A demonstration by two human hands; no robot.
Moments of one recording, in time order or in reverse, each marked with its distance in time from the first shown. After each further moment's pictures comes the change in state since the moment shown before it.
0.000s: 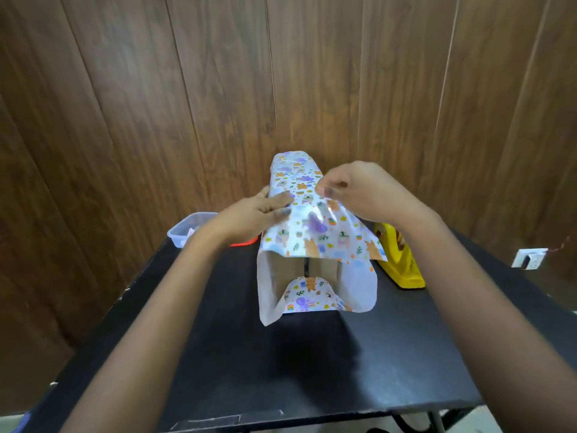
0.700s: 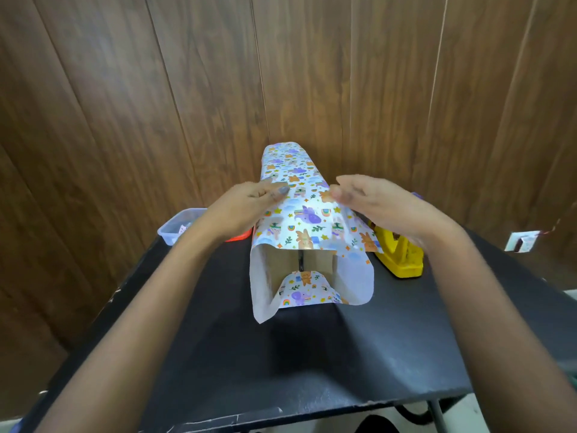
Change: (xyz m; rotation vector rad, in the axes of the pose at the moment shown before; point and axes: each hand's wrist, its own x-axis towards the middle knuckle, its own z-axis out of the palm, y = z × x) left_hand 0.001 0.015 0.000 -0.234 0.085 0.045; right_hand -0.020 0.041 0.014 0.426 -0.123 0.133
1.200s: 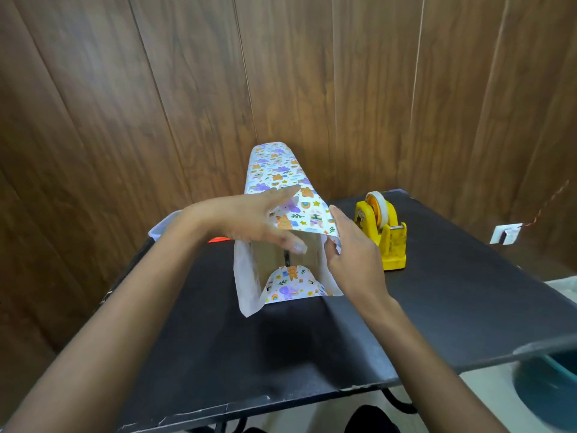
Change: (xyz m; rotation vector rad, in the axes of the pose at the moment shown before) left_hand -0.008 0.039 0.008 0.427 -0.385 -0.038; right_hand -0.039 0.039 0.083 -0.188 0.576 -0.056
